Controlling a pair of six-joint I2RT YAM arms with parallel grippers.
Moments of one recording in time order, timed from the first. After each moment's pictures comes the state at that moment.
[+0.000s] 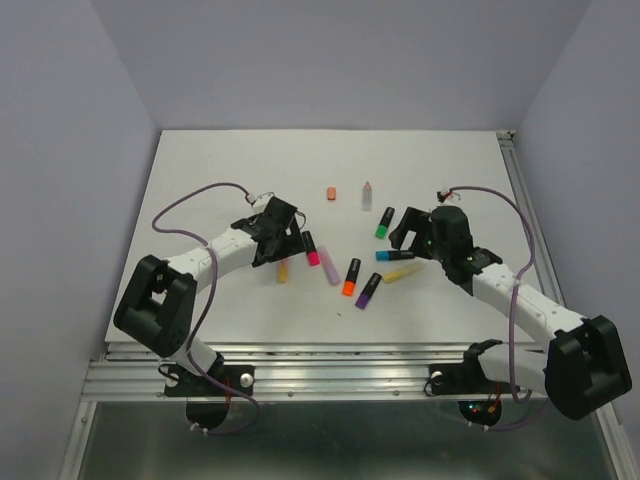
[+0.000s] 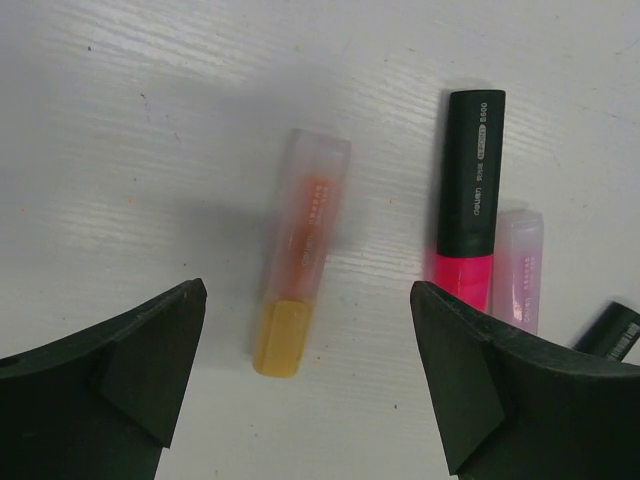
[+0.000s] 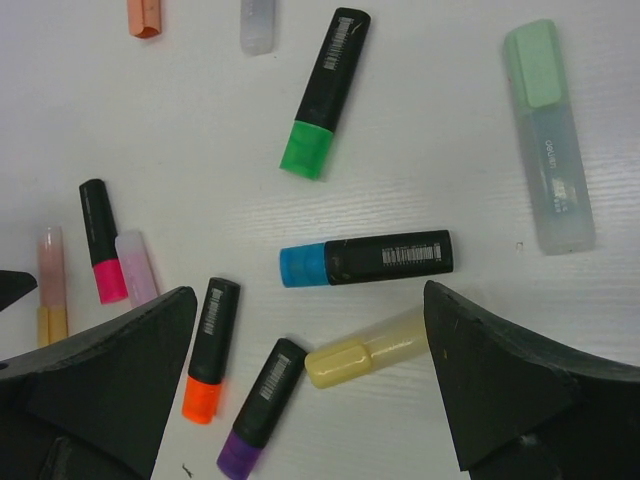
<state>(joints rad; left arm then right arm) -0.55 1.52 0.93 -0.45 -0.28 -0.76 0.40 1.15 0.66 -0.10 0.13 0.60</state>
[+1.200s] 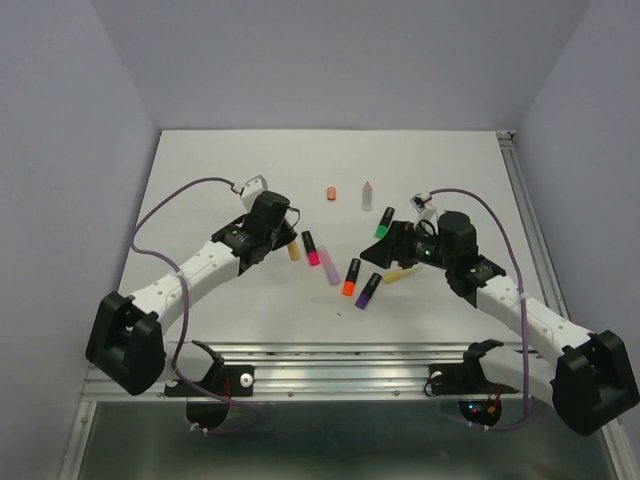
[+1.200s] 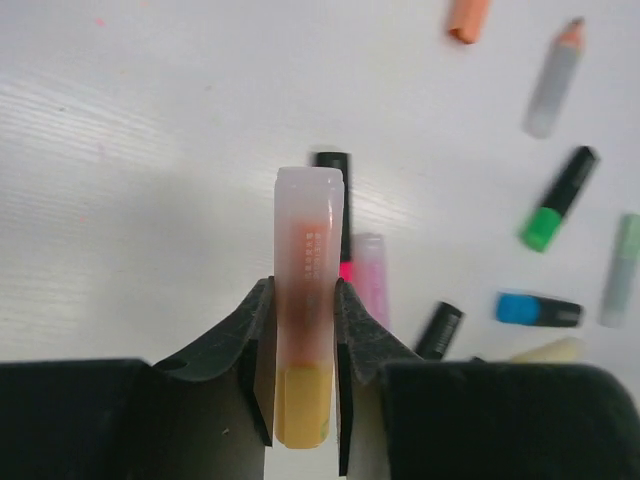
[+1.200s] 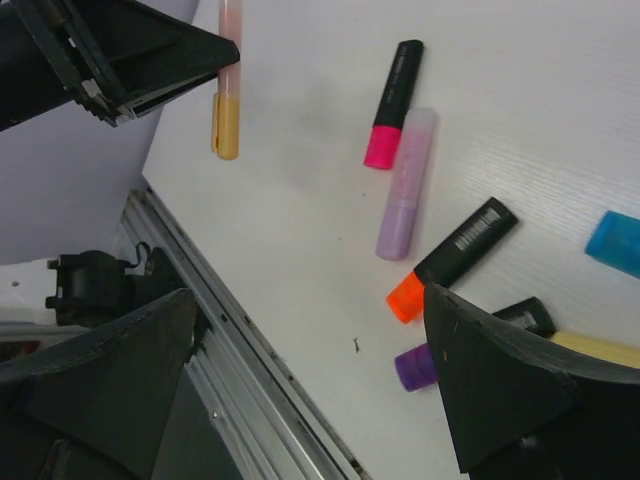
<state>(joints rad) -0.58 1.35 0.92 -0.39 -0.32 -0.88 0.42 1.05 0.58 0.09 -0.52 0.61</state>
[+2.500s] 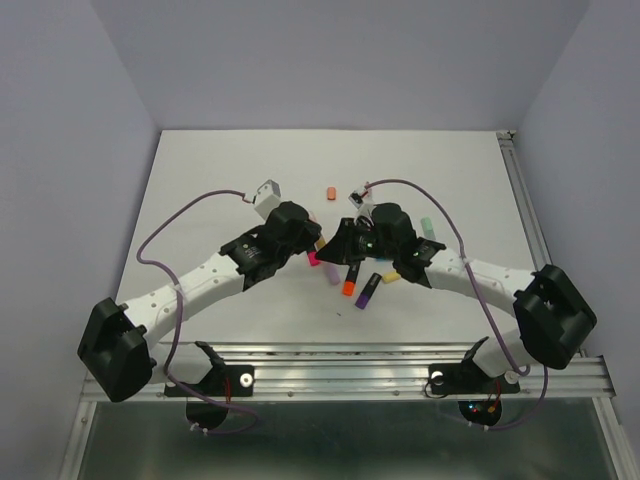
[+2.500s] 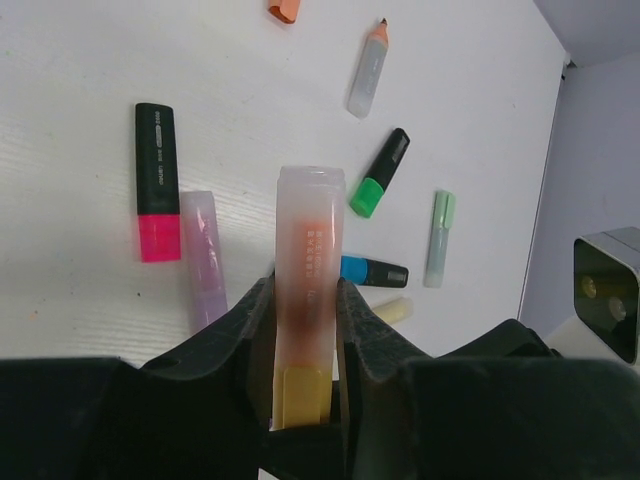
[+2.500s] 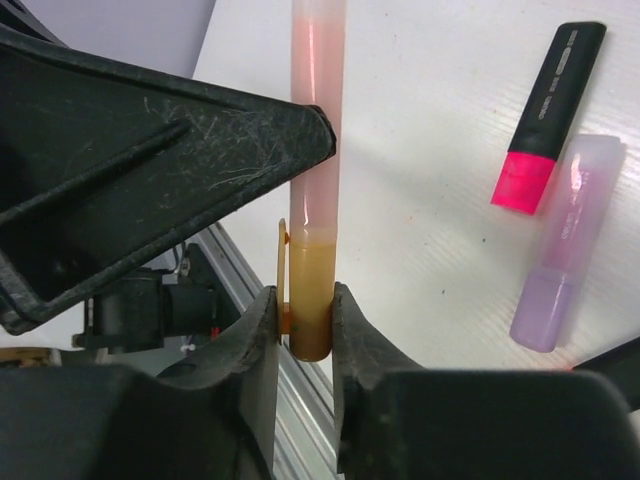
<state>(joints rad) -0.79 1.25 0.93 -0.28 -0.40 -1.15 0.75 1.45 0.84 0.21 -0.38 0.75</state>
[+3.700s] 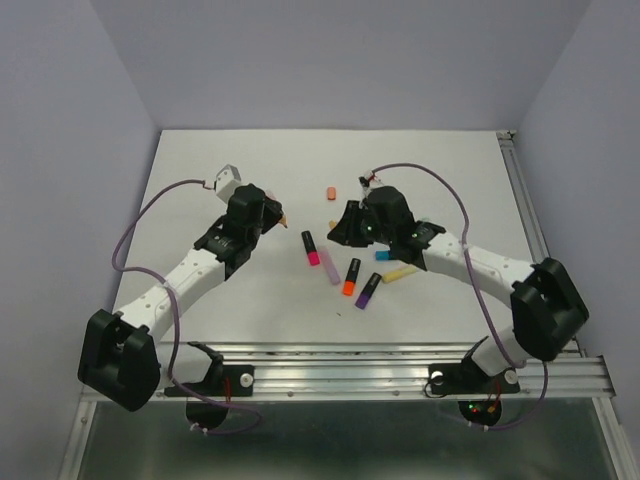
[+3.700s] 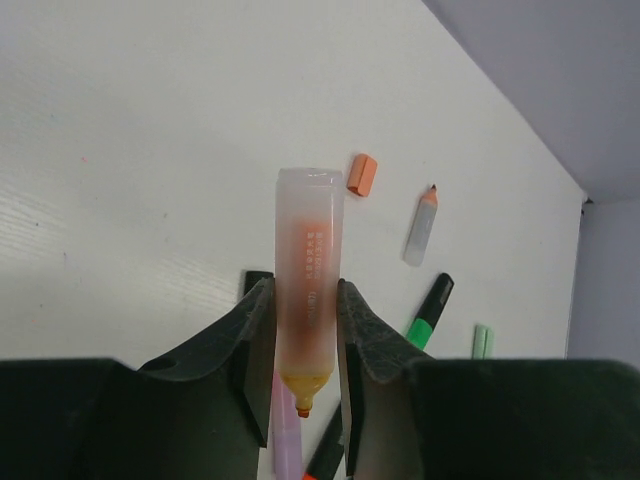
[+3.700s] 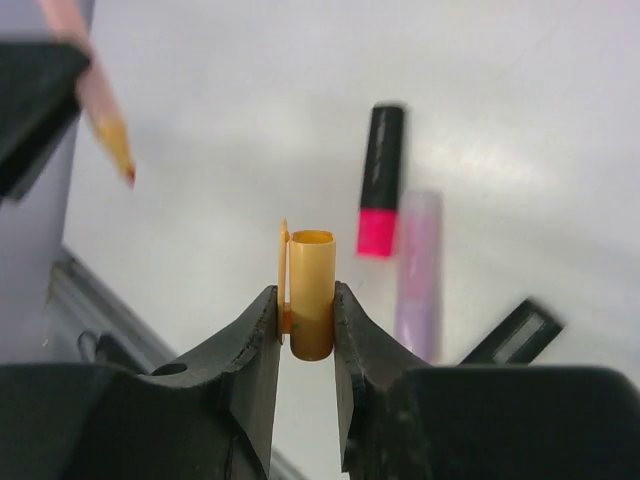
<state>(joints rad) -0.49 1.22 0.87 -0.12 -0.38 -0.95 0.74 1.41 0.92 0.00 -0.14 0.71</state>
